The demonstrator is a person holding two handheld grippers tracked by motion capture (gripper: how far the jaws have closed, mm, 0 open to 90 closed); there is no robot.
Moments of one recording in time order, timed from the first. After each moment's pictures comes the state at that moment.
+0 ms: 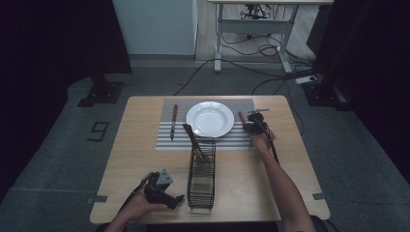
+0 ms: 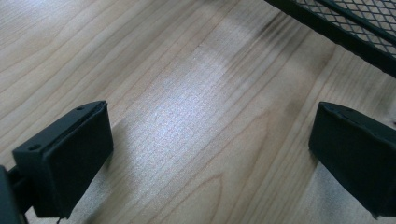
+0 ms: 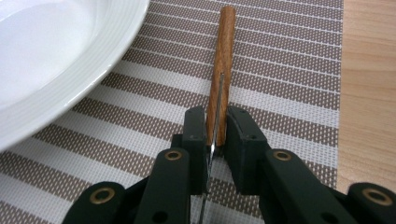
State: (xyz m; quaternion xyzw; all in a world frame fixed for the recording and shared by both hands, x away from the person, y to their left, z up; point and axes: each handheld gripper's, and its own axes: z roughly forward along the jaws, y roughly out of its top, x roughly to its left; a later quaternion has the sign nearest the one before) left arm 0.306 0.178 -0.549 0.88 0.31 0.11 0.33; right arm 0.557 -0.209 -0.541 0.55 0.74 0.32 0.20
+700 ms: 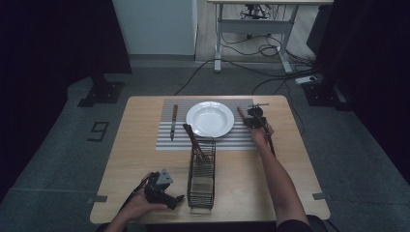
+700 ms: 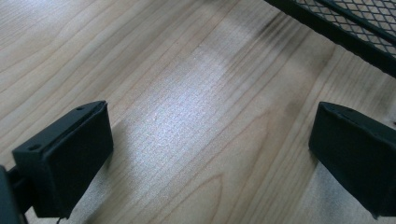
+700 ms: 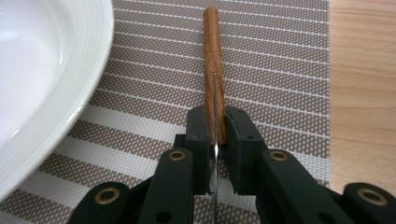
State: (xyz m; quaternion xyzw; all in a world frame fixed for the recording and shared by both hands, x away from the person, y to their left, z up) left arm 0.306 0.179 -0.549 0.88 0.31 0.11 0.33; right arm 0.586 -0.212 -0.543 0.57 0.72 0.33 0.20
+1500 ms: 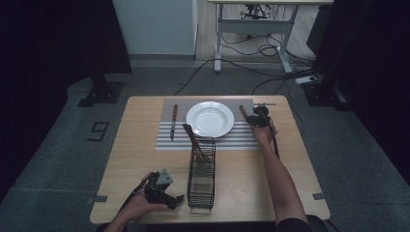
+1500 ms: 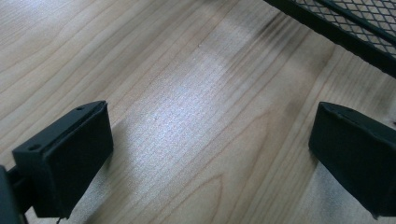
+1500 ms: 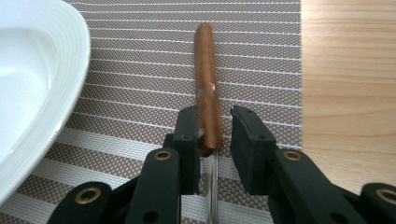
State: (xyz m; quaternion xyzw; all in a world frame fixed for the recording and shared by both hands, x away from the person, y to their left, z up) left arm 0.306 0.179 -0.549 0.88 0.31 0.11 0.33; right arm 0.591 -0.232 -0.543 0.59 0.69 0.37 0.20
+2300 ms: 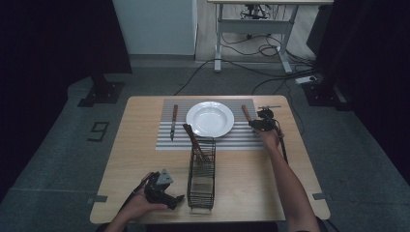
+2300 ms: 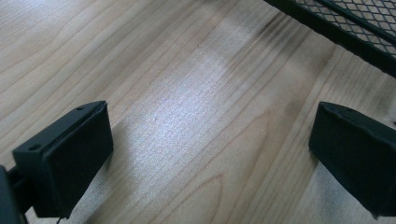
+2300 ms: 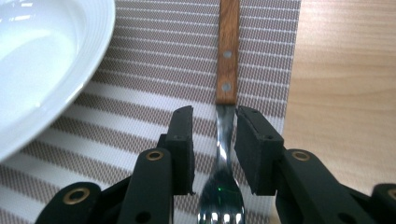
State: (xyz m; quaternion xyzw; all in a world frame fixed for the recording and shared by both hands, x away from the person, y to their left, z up) left arm 0.306 0.178 -0.549 0.88 0.31 0.11 0.33; right arm 0.561 -0.246 -0.532 0.56 0.72 0.36 0.17
